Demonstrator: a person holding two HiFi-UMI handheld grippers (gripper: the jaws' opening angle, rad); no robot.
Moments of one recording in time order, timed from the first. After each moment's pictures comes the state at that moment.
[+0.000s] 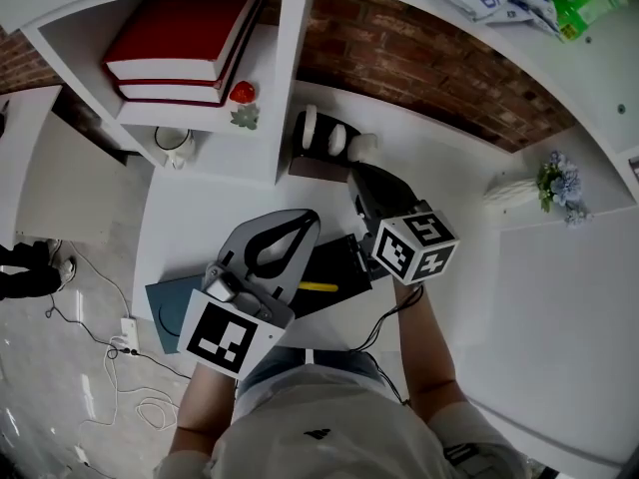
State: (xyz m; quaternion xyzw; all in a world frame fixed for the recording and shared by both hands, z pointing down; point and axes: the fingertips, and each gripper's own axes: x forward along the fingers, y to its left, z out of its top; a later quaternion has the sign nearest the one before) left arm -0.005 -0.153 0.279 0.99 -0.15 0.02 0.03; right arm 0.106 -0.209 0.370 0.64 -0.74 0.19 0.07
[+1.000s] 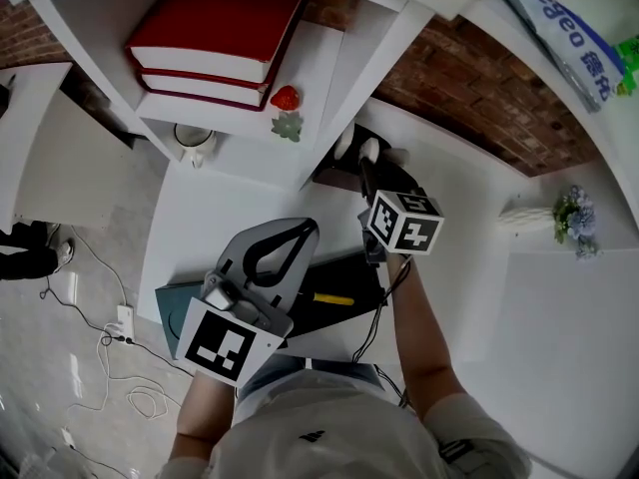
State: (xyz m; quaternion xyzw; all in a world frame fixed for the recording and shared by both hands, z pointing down) left arm -0.040 -0.194 0.305 0.98 -0.19 0.03 0.06; right arm 0.135 -0.273 0.454 0.71 -0.65 0.24 0.15
